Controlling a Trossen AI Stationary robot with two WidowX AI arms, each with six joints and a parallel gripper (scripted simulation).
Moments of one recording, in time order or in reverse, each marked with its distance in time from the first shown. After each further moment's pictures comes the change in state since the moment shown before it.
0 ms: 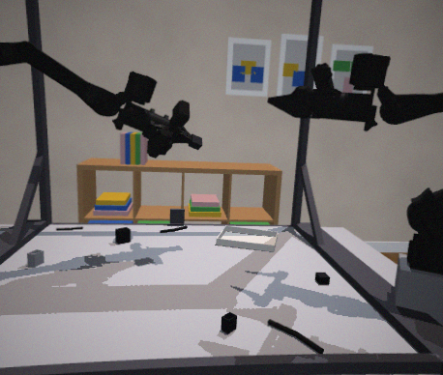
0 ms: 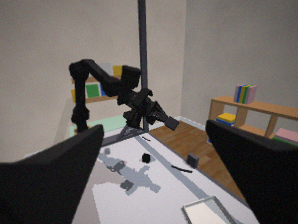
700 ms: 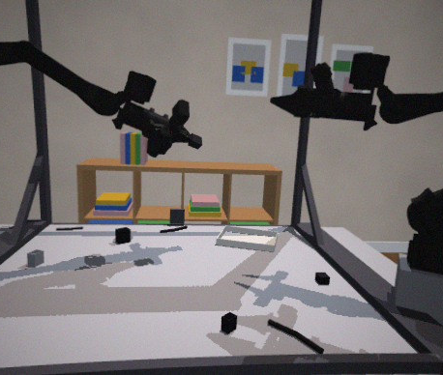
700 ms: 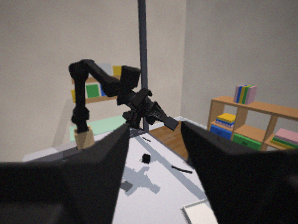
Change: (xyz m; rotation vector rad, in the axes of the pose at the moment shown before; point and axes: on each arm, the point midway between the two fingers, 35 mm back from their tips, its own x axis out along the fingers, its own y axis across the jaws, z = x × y) left arm 0.001 0.000 0.001 0.000 -0.001 0.000; right arm -0.002 0.002 0.000 0.005 0.001 0.004
